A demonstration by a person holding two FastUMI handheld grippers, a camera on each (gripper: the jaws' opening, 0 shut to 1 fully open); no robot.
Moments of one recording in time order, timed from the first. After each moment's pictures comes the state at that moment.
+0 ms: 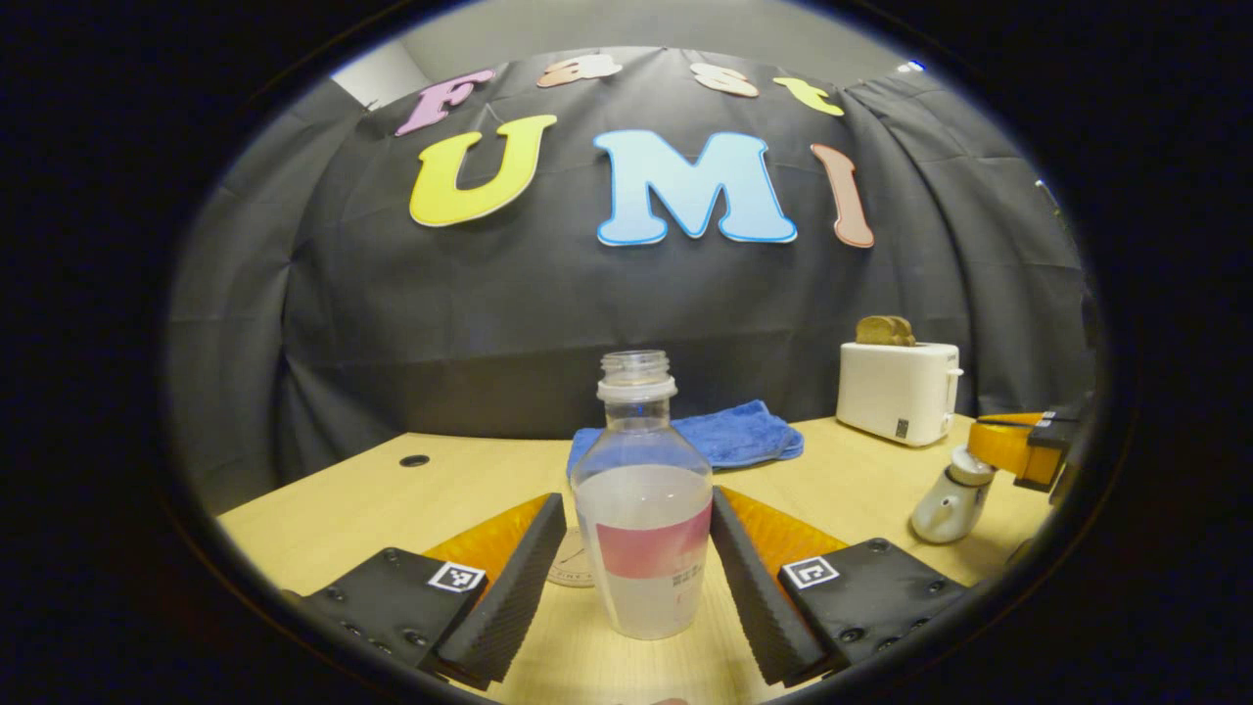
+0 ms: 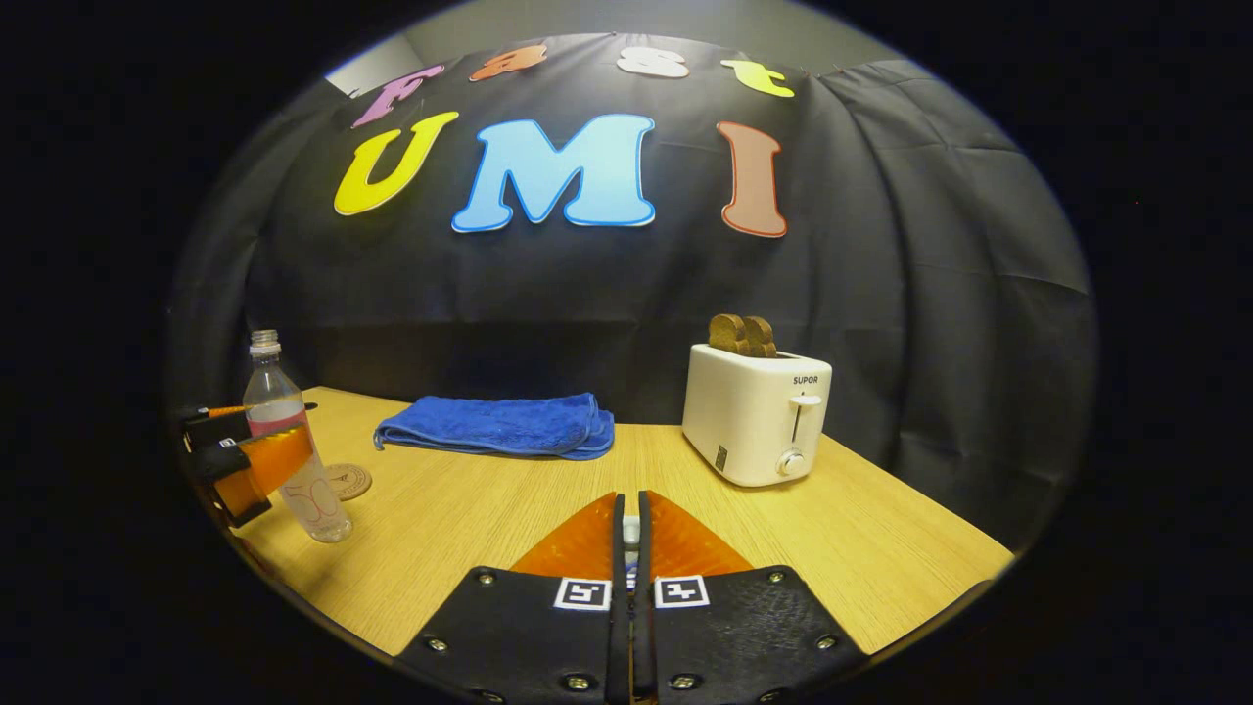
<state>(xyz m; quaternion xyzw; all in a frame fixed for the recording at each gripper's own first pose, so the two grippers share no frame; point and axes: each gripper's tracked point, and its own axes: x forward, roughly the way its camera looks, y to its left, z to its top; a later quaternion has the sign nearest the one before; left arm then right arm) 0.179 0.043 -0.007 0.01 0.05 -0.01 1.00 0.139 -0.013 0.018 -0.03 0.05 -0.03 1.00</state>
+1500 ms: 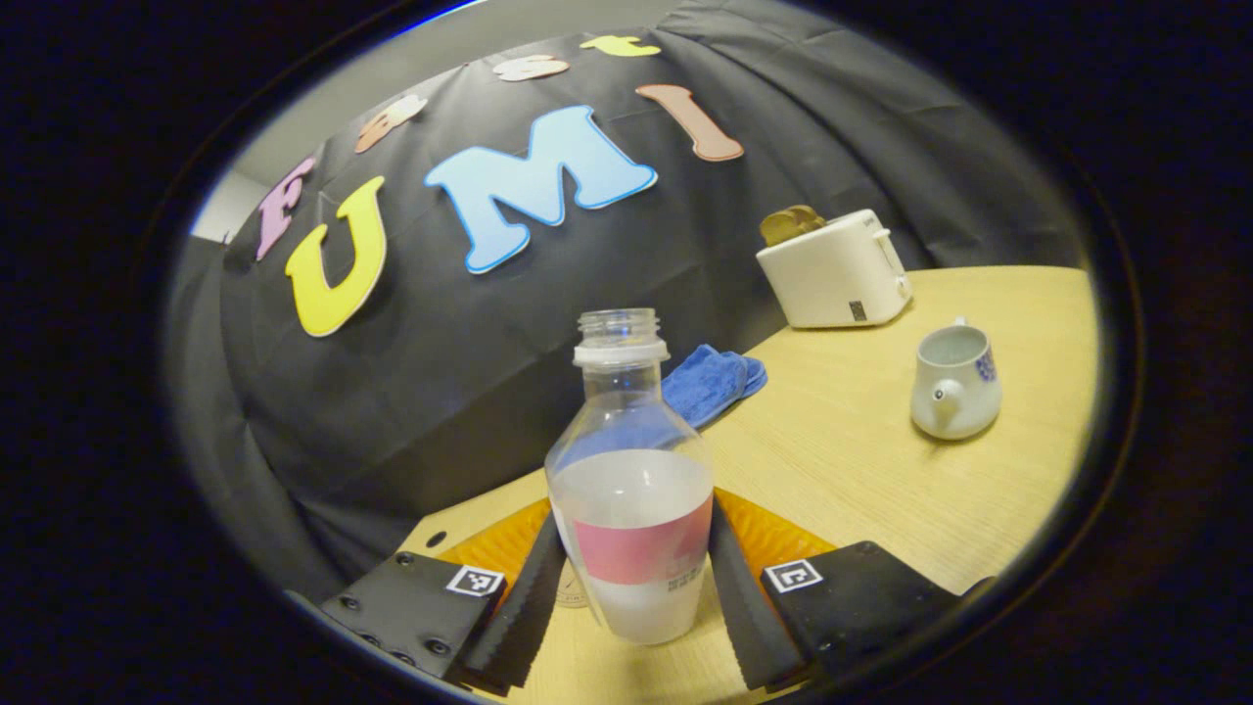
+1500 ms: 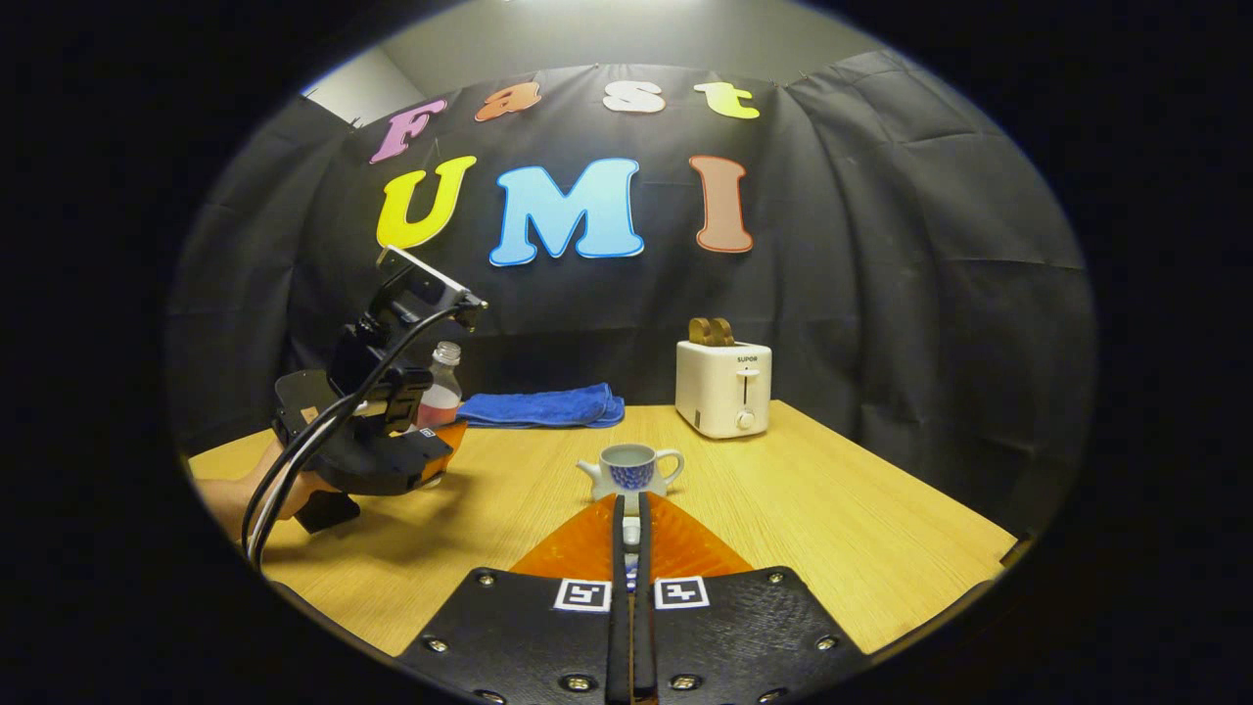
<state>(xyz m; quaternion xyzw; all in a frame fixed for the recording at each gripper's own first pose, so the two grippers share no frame) 0.182 -0.021 -0.013 0.27 0.07 -0.06 0.96 -0.041 -0.021 0.001 0.01 0.06 -0.01 1.00</state>
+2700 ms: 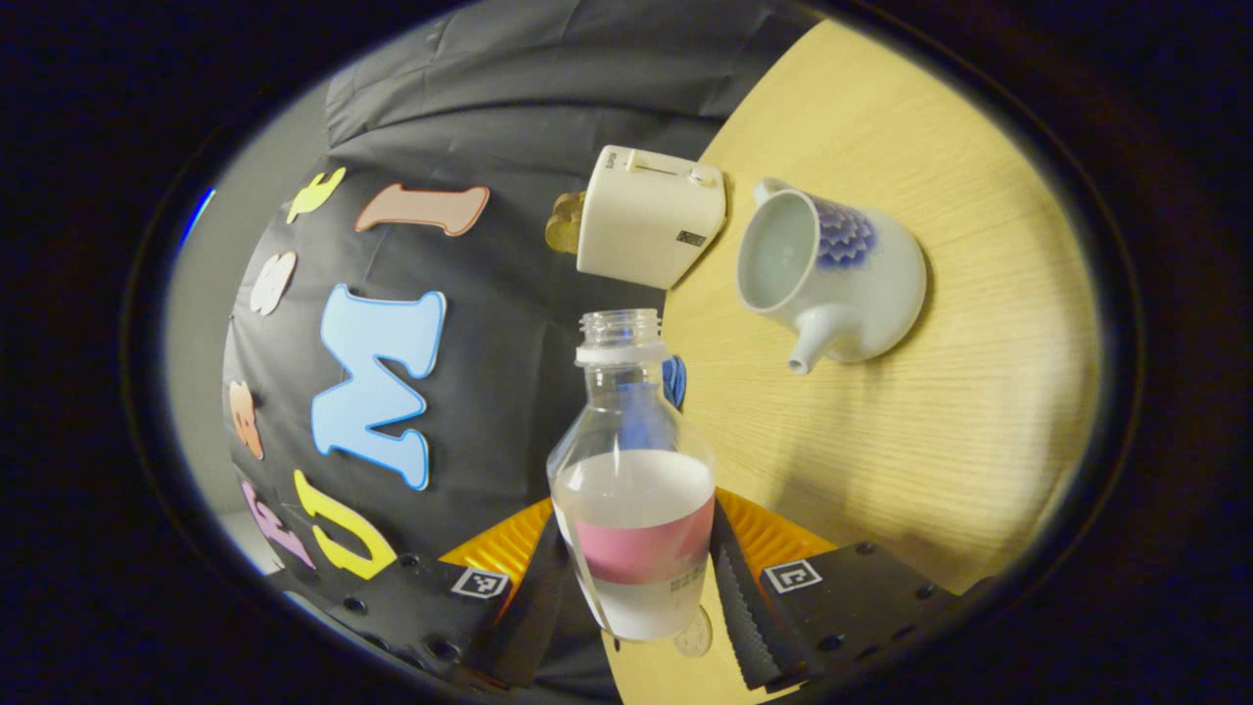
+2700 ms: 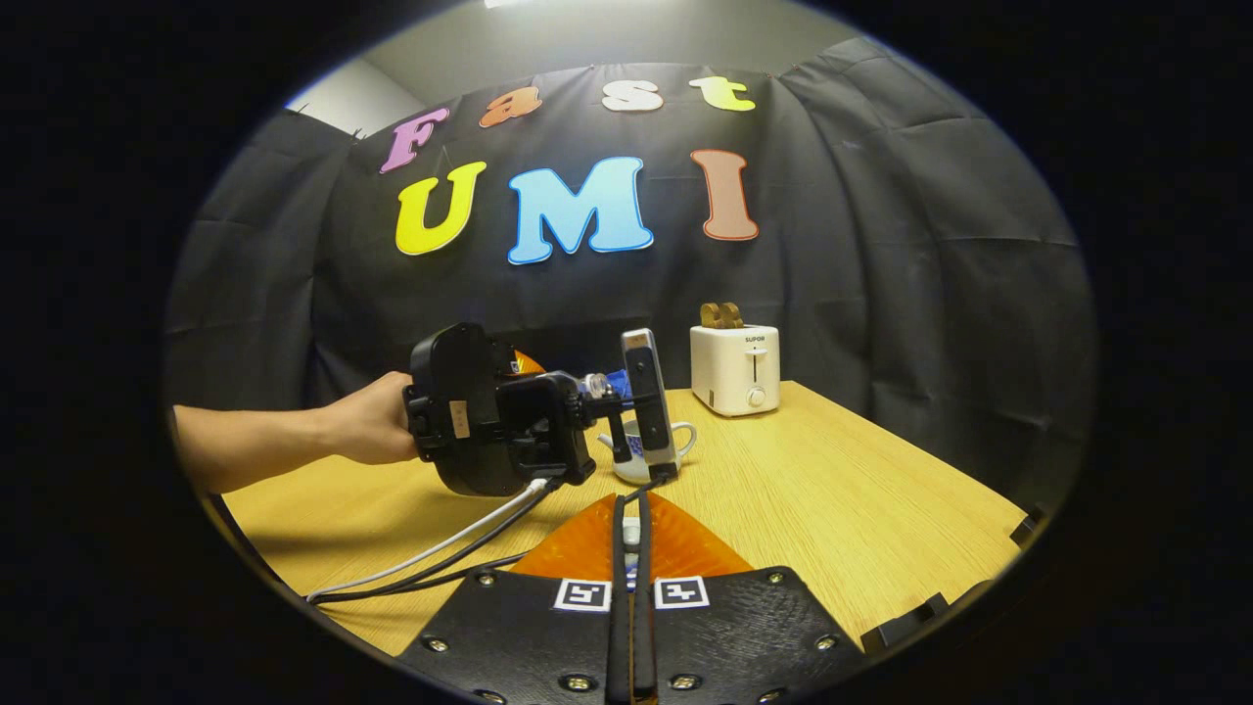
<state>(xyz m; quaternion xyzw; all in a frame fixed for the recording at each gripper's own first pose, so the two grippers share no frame) 0.204 -0.128 -0.022 0.65 0.03 -0.11 0.75 -0.076 -0.012 -0.002 0.03 0.06 0.03 1.00</state>
